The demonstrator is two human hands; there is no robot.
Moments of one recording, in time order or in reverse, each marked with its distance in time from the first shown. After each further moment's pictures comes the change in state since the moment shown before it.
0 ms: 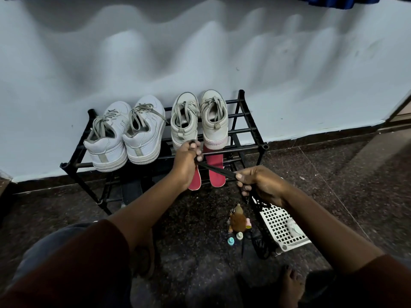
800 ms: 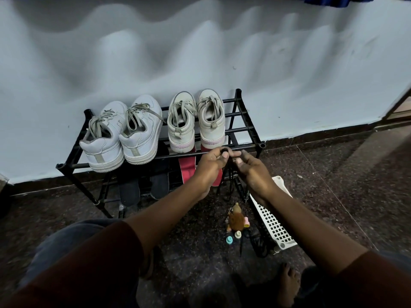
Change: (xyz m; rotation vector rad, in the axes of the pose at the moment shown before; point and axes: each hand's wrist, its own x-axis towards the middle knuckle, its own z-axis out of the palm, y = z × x) left_hand -0.026 -0.015 0.041 0.170 -0.316 0.044; right_hand 0.014 0.003 0.018 0.017 0.299 -0.219
